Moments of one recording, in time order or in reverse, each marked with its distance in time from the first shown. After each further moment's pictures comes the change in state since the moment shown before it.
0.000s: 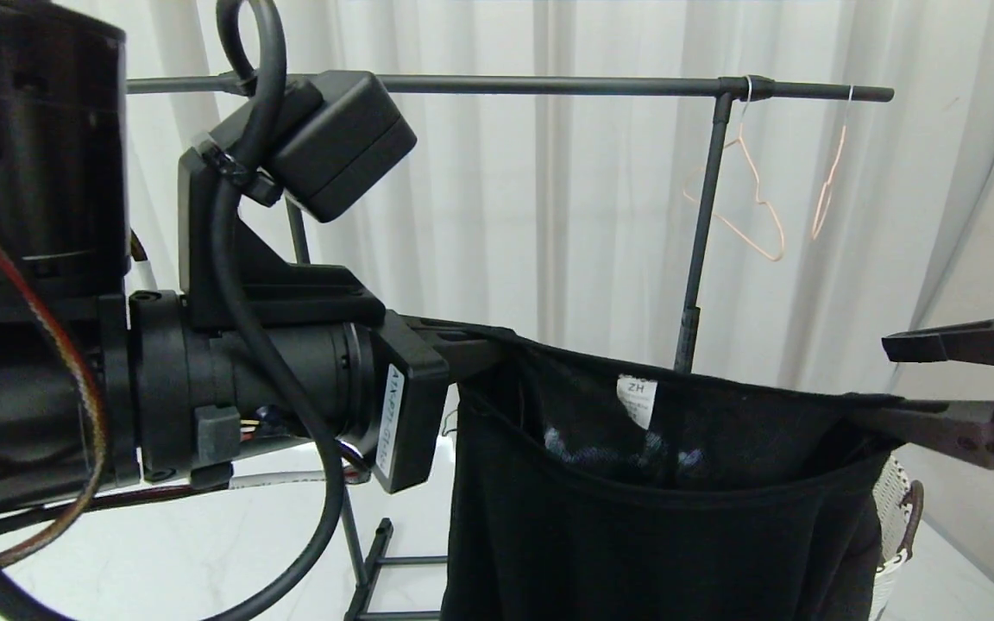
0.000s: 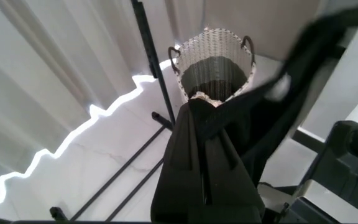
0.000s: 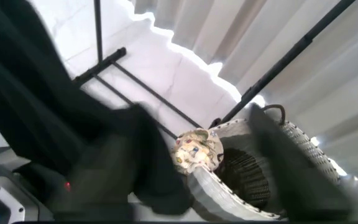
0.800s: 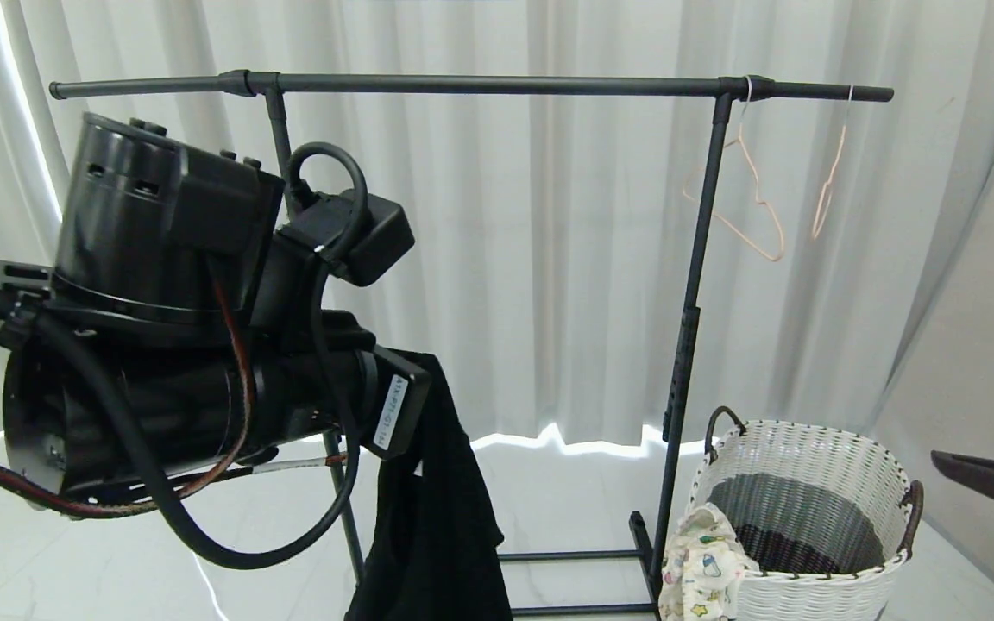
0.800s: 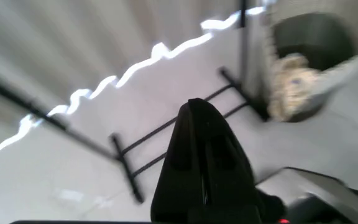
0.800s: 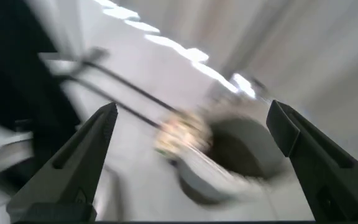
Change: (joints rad) left arm 0.133 0.078 0.034 0.090 0.236 0.004; right arm -0.195 -0.183 0.150 0.010 0.034 -0.018
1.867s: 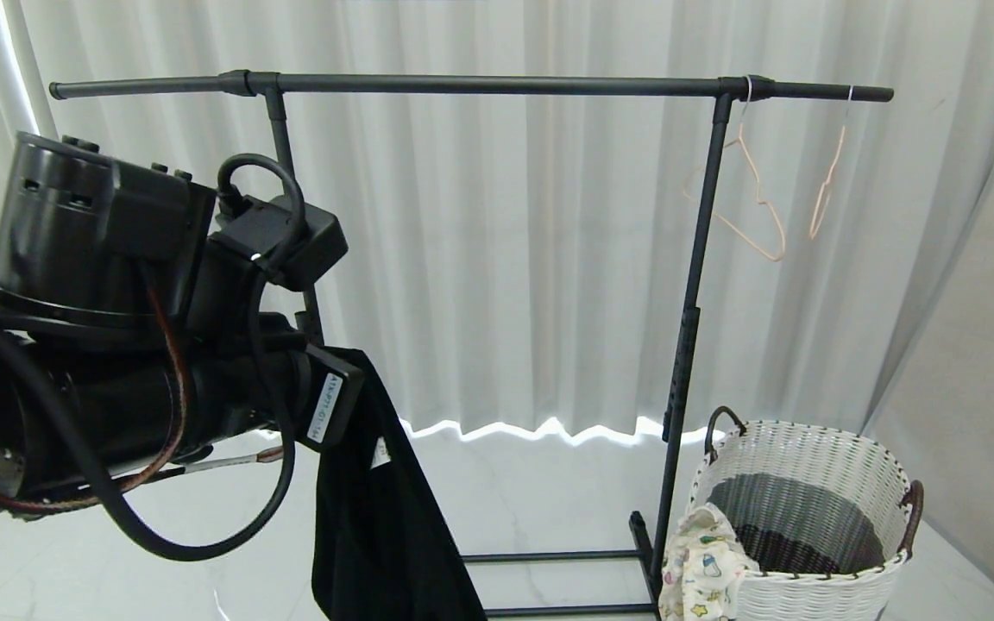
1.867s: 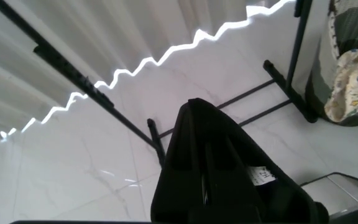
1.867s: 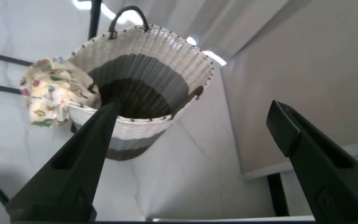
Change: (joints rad) left arm 0.100 -0.058 0.057 0.012 0.084 0.068; right arm -0.469 -0.011 0.230 -0.189 -0.102 -0.237
